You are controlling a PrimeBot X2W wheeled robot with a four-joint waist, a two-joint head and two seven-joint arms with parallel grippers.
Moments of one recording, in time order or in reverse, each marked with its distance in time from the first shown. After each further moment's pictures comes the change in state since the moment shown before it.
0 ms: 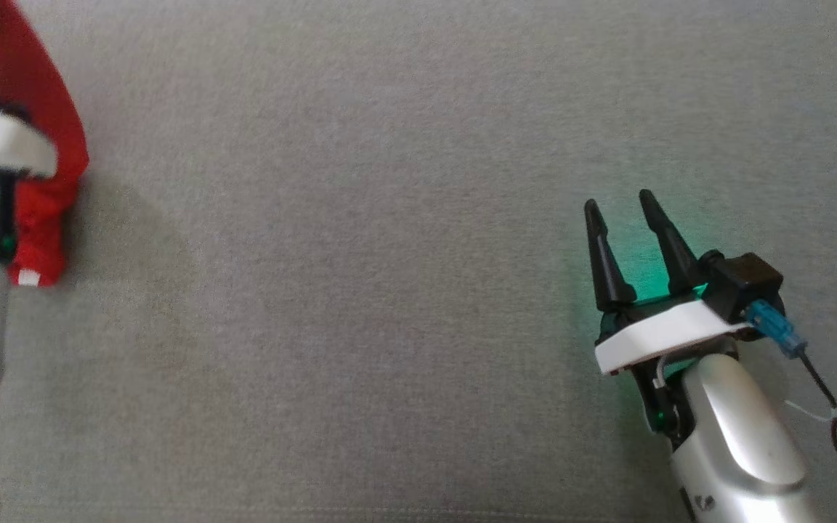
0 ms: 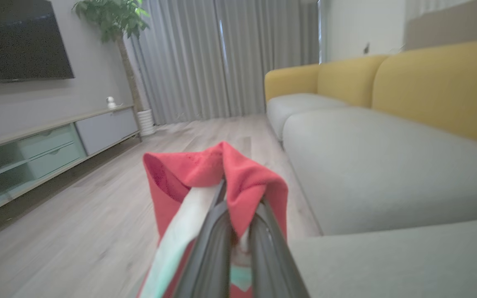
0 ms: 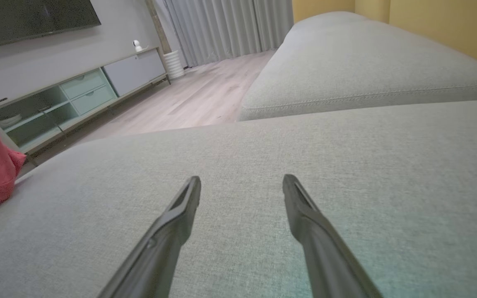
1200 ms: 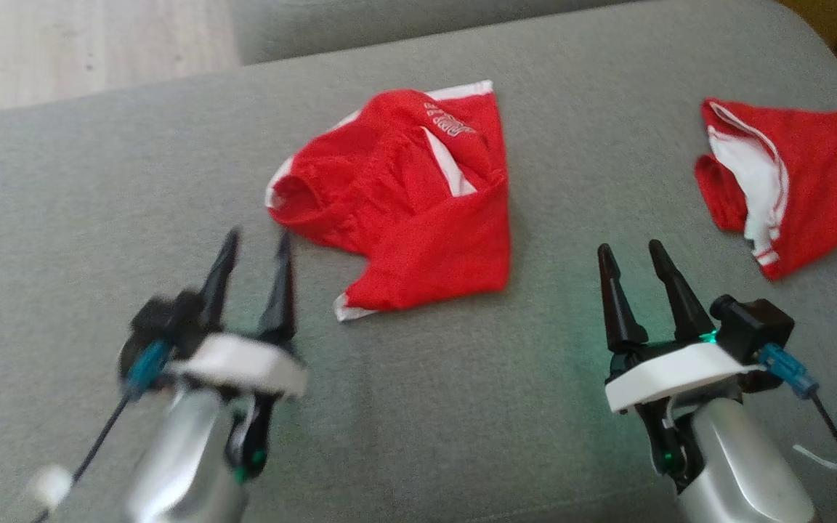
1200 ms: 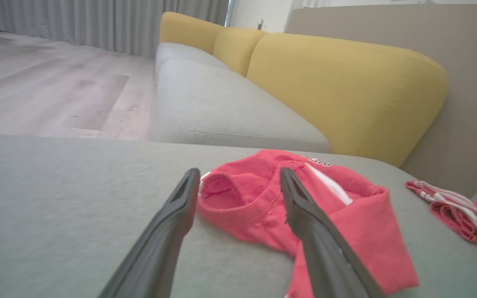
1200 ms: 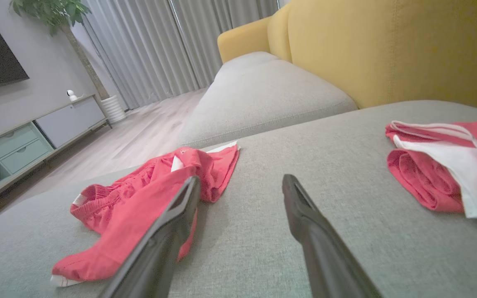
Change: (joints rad) left arm 0.478 -0.332 -0.130 -0.254 -0.093 0.065 -0.007; right arm 0.097 0.001 -0.007 -0.007 0.096 0.000 0.000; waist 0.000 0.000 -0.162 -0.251
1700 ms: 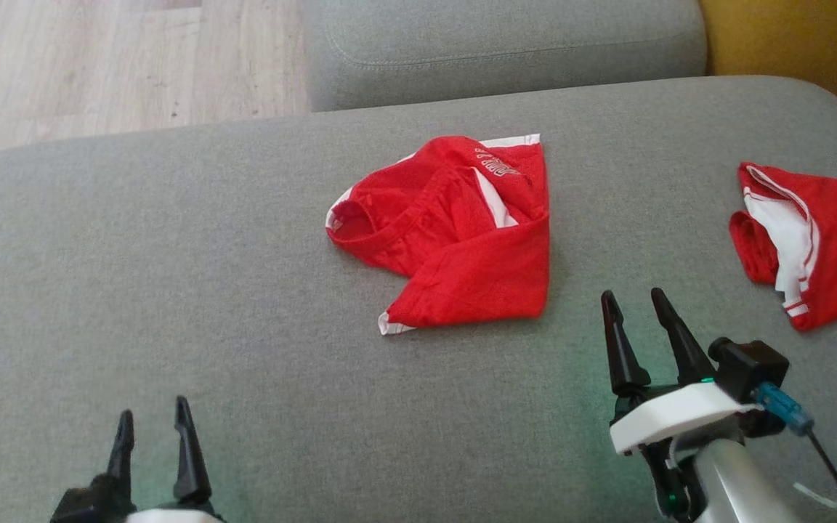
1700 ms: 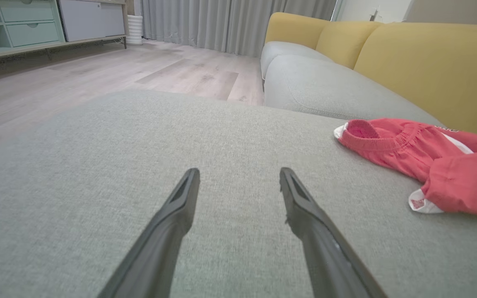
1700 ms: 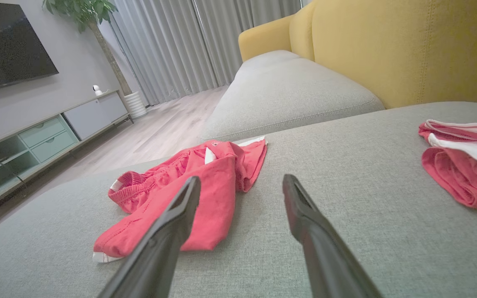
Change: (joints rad) left arm 0.491 -0.040 0.382 -0.220 0.212 0.043 0.000; right arm 0.084 0.000 -0.019 0.025 -0.011 0.000 0.000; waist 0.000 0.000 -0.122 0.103
